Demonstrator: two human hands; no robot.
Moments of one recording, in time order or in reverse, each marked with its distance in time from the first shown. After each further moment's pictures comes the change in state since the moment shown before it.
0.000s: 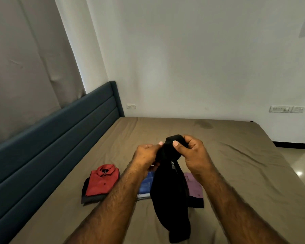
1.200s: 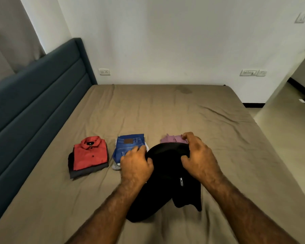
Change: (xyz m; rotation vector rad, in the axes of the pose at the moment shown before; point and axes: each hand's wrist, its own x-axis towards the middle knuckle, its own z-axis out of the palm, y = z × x) left_hand 0.013 -0.167 -0.084 1.017 0.125 0.558; right_hand -0.099 0.075 0.046 -1.167 0.074 0.073
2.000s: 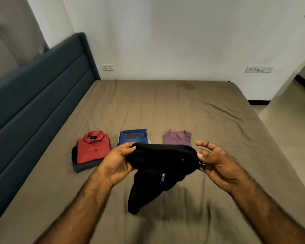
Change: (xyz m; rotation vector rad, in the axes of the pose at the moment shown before) left_hand 0.010 -0.053 -0.054 -1.710 -0.536 -0.511; right_hand -0.022 0.012 -0.027 1.512 -0.225 0.551
